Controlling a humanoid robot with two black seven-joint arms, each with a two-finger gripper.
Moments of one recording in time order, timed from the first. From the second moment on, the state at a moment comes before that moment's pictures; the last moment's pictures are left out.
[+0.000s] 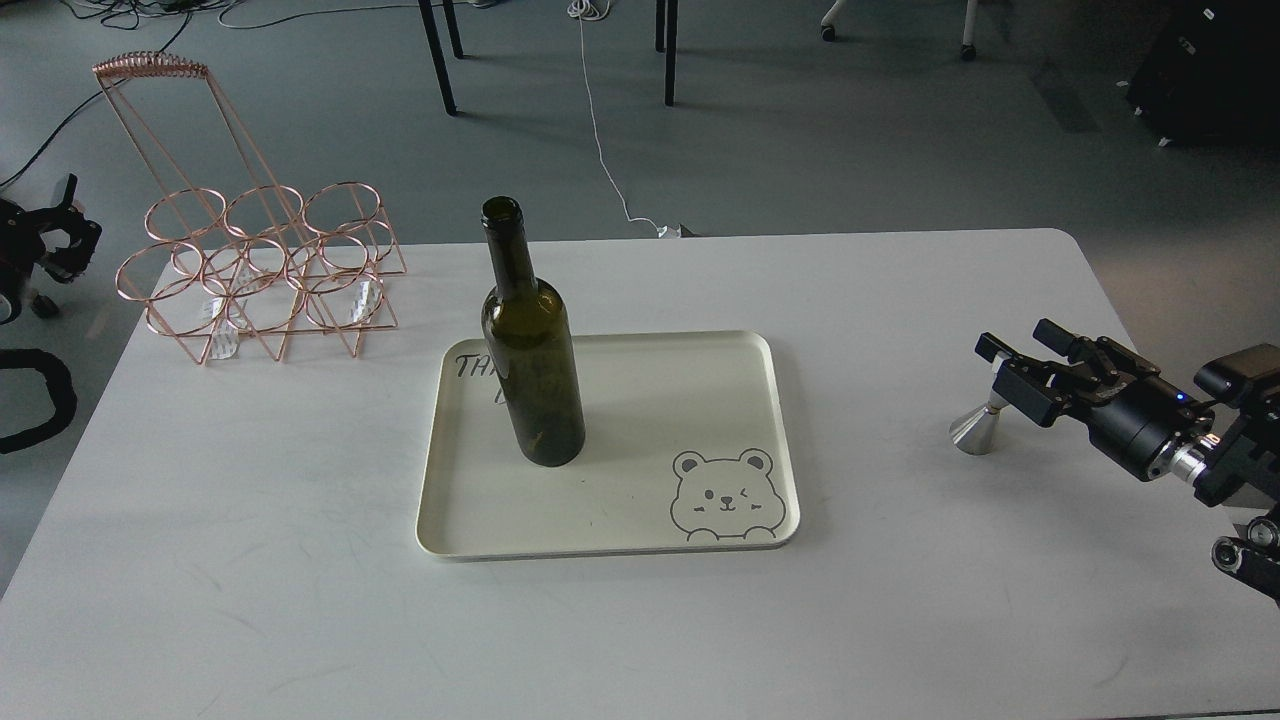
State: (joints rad) left arm -0.73 0.62 -0.73 -0.40 -0.32 -0.49 -0.34; right arm 0.68 -0.84 0.16 1.05 -1.39 -0.49 0.49
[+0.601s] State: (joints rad) left arm -0.78 0.94 -0.71 -0.85 -0.21 -0.49 -0.23; right arm 0.97 -0.66 0.18 0.84 -0.86 -0.49 0.49
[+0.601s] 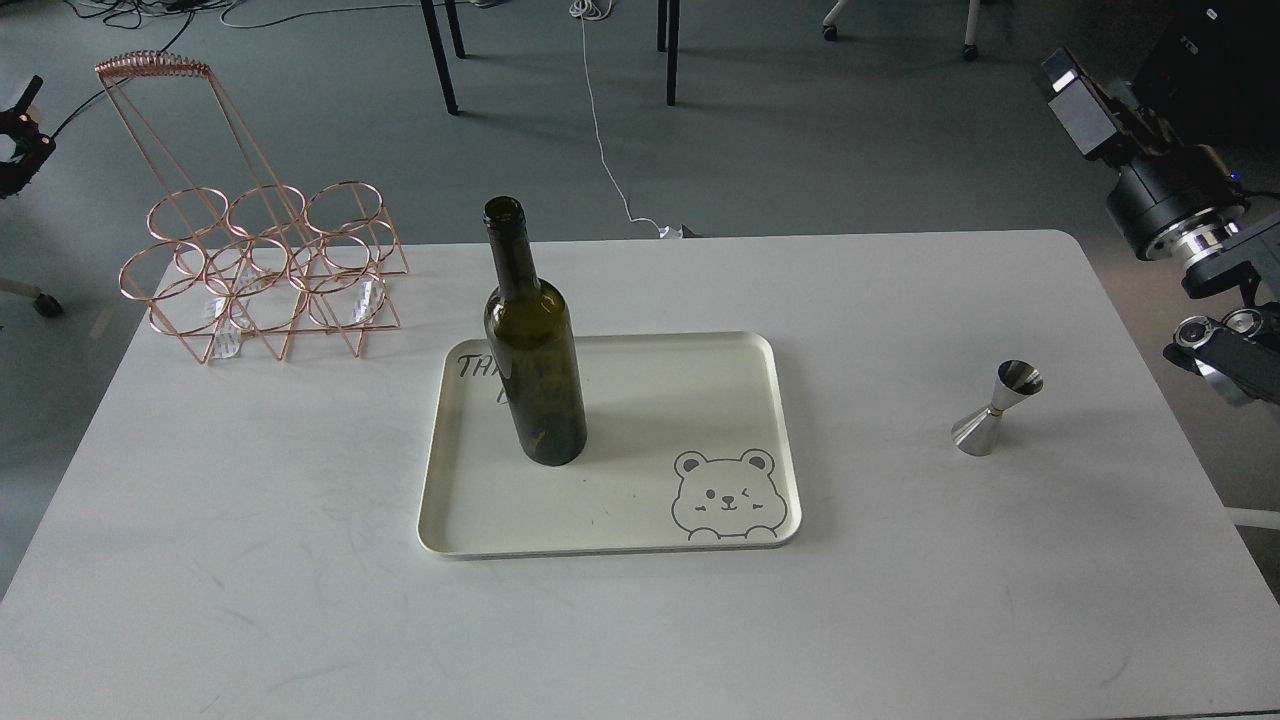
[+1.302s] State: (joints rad) left arm -0.95 1.14 -0.71 -1.58 0.87 -0.41 -0.23; right arm 0.96 -0.54 0.51 0.65 -0.01 0.00 0.49
